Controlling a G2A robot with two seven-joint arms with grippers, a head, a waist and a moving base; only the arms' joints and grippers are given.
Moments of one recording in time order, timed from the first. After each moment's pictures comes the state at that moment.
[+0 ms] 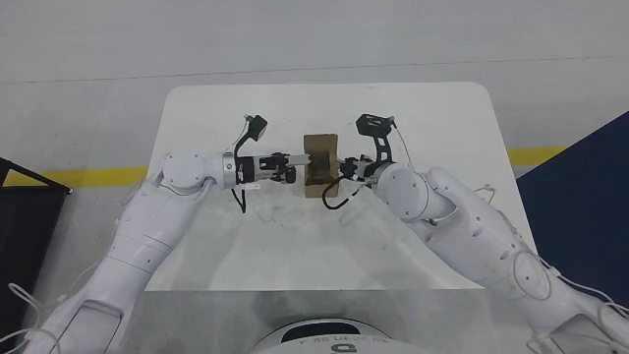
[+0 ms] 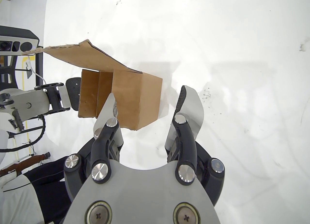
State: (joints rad) left arm 1.06 -1.11 -1.03 -1.27 -0.28 -0.21 -1.06; right arm -1.12 -1.02 0.80 -1.84 -0.43 0.67 0.66
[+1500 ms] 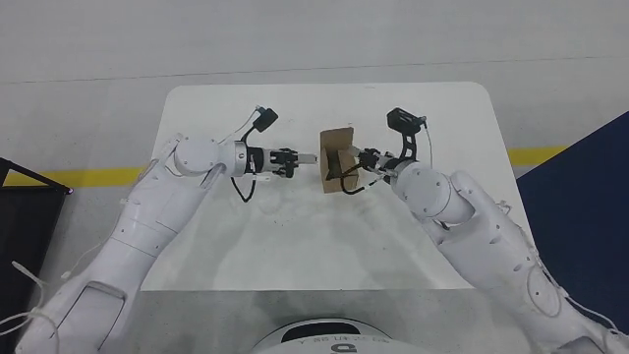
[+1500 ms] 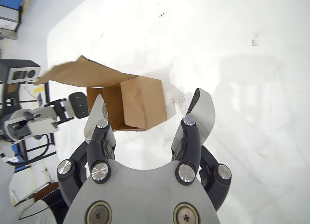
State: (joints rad) left arm 0.92 -1.13 -0.92 -1.25 -0.07 -0.07 -1.07; right arm -1.30 -1.05 1.05 -1.89 -0.36 0.66 0.58
